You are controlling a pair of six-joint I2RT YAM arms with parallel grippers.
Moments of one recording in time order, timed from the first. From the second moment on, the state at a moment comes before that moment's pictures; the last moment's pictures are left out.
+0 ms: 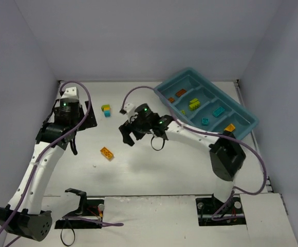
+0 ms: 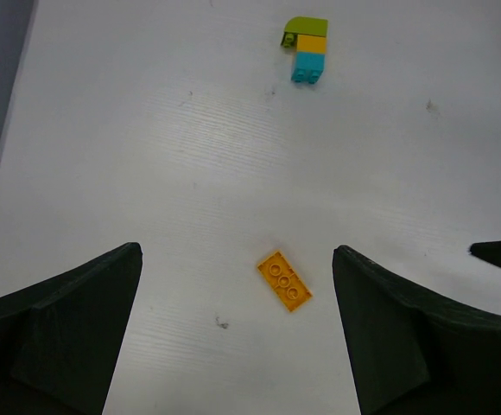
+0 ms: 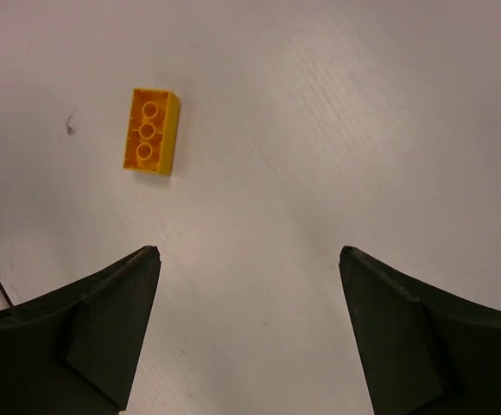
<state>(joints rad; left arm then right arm) -0.22 1.06 1.21 -0.83 -0.29 -0.33 0.84 1.77 1.35 -0.26 -0.23 0.04</state>
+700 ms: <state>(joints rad) -0.21 0.87 1.21 -0.92 -0.39 -0.34 1.09 2.25 1.63 -0.15 -0.07 0.09</state>
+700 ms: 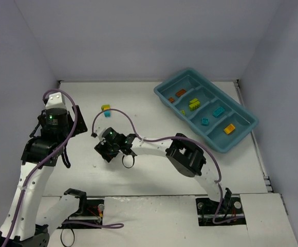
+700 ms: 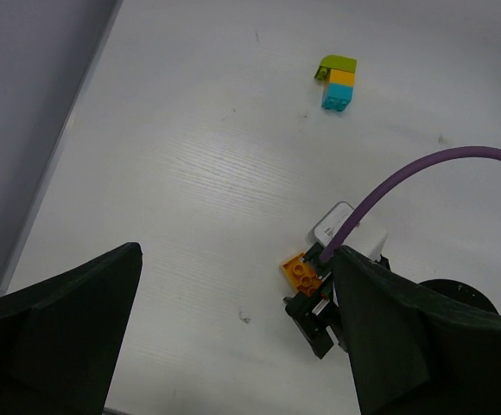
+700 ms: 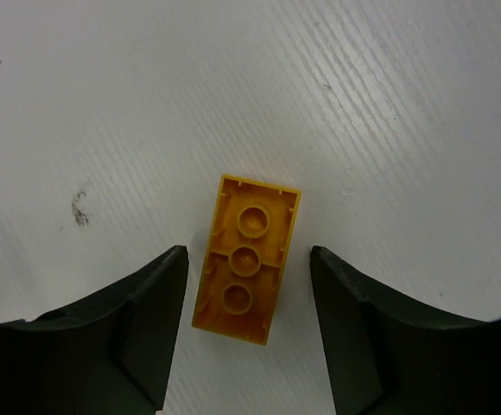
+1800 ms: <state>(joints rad) -0.21 1.19 1.21 -0.77 -0.24 -0.38 -0.05 1.36 1.07 -0.42 0.32 0.42</state>
